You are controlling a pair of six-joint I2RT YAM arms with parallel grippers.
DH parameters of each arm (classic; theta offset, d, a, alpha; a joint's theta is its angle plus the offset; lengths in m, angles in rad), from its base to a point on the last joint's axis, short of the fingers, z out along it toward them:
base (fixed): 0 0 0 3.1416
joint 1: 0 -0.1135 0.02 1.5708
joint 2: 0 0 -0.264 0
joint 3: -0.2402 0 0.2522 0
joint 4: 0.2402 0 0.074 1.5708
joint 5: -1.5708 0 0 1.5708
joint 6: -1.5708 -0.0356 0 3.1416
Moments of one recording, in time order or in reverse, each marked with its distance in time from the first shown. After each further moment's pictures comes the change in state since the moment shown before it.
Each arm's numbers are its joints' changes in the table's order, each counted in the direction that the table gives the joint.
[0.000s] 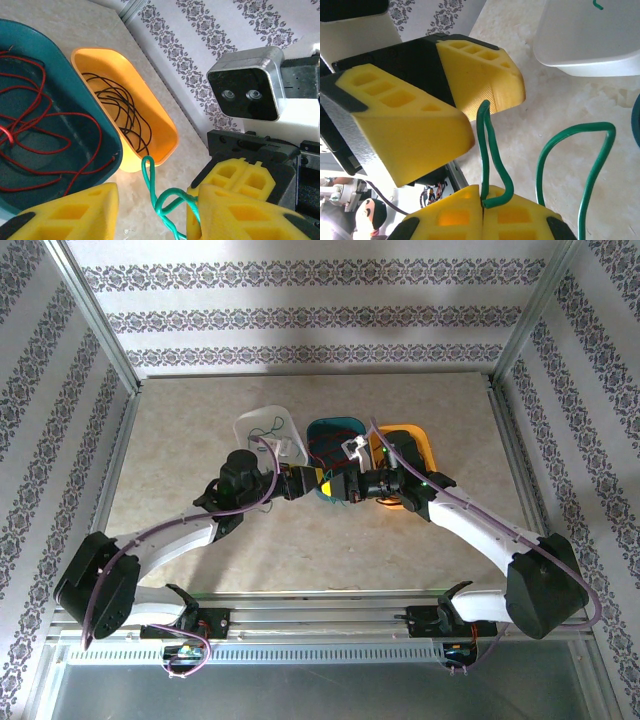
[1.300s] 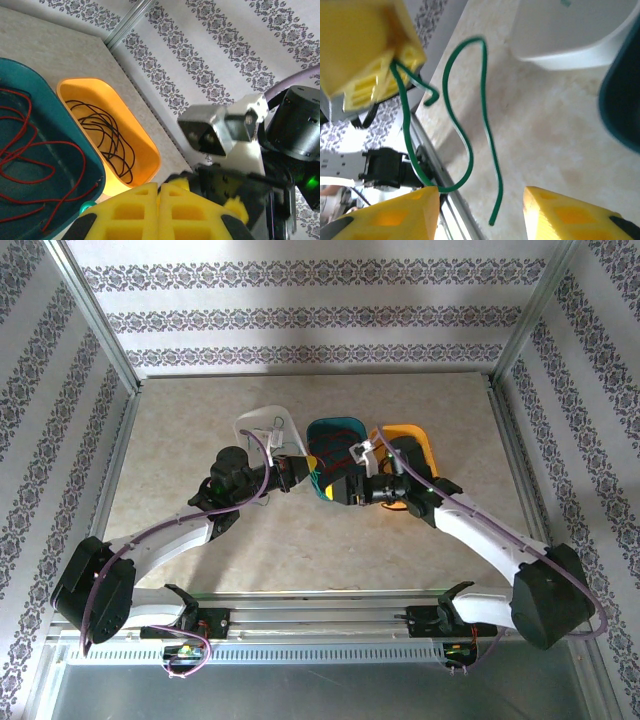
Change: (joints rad) left arm -0.033 -0.033 -0.003 -0.088 -0.021 0.054; right arm 0.005 -0.051 0.053 0.040 -0.060 0.013
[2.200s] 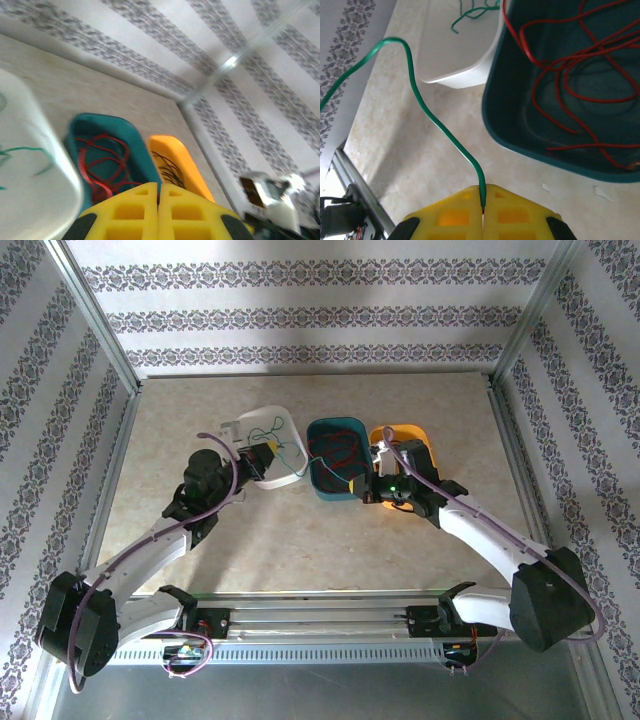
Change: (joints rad) left arm -0.142 -0.184 0.070 0.139 0.293 -0.005; right arm 0.082 -0.026 0.042 0.058 -0.262 0.040
